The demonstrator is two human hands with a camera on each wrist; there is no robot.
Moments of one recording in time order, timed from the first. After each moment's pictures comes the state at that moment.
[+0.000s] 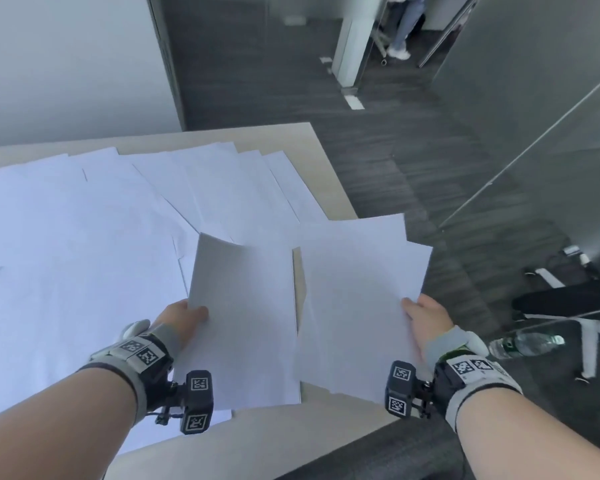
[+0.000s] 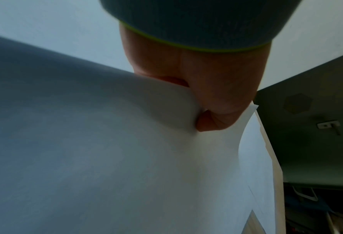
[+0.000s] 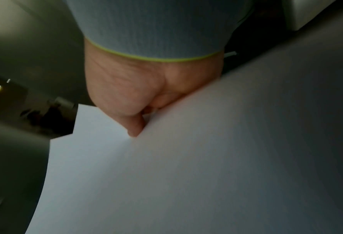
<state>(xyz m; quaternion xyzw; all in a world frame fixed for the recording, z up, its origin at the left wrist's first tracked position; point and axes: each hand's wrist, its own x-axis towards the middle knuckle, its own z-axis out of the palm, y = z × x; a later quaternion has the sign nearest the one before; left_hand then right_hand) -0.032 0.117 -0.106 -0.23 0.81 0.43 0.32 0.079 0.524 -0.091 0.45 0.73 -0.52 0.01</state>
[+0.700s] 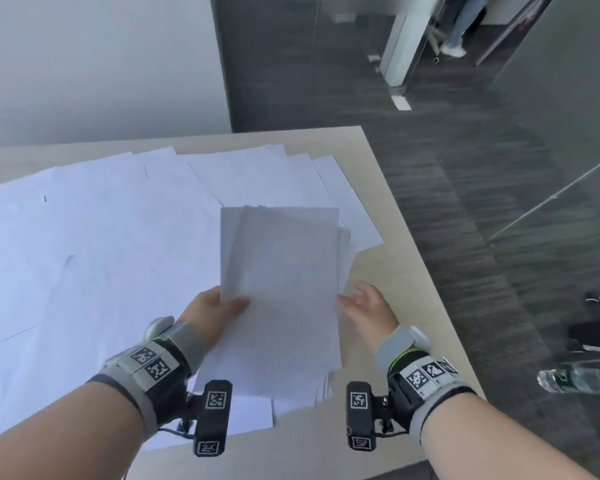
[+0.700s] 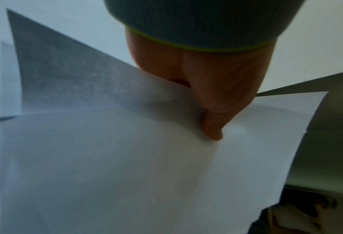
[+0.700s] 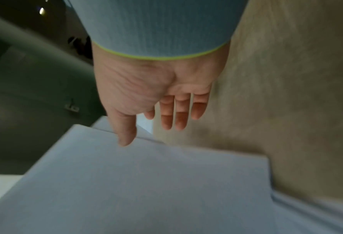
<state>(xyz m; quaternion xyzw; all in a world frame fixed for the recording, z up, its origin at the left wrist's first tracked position) -0.032 0.092 -0.075 -0.18 0.78 0.55 0.24 0.006 0.373 -0.097 0.28 0.76 -0.57 0.13</state>
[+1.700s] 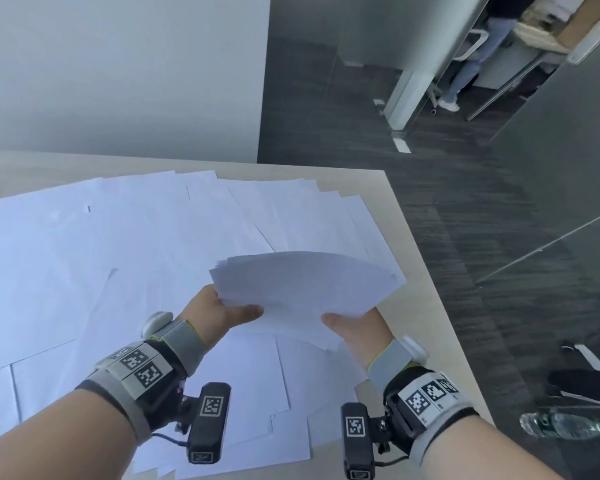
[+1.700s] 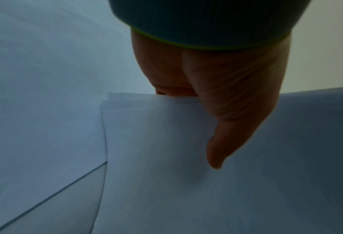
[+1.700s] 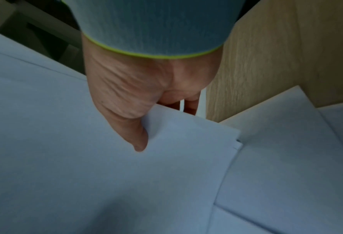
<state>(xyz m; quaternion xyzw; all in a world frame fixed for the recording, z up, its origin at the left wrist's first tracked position) -0.064 0.003 -0.032 -0.07 0.72 0.64 0.23 -0.034 0.259 -0.027 0.28 0.76 -0.58 0.11</state>
